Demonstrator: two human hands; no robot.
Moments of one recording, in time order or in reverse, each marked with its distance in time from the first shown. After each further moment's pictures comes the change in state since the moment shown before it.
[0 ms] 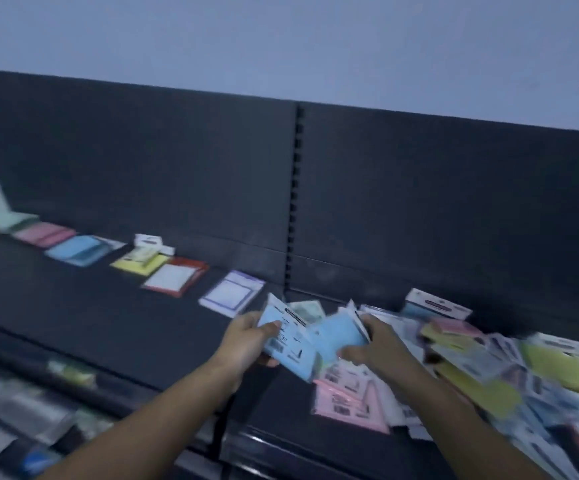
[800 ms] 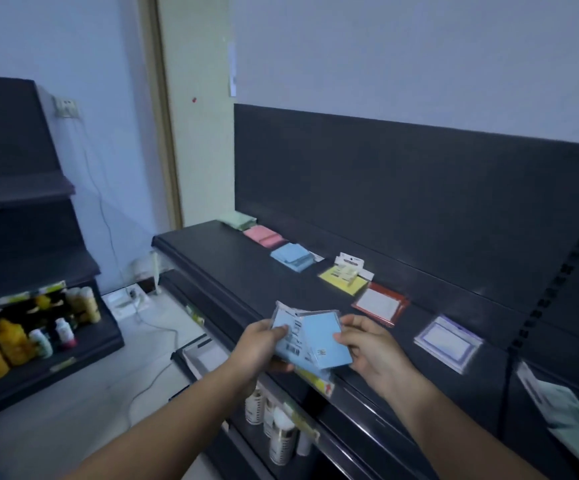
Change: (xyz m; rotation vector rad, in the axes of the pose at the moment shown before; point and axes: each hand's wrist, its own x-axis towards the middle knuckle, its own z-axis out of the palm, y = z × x) left_hand -0.065 -0.015 -0.321 -0.199 0.389 -0.024; right_hand 0.019 -0.151 0.339 0.532 -0.414 0.100
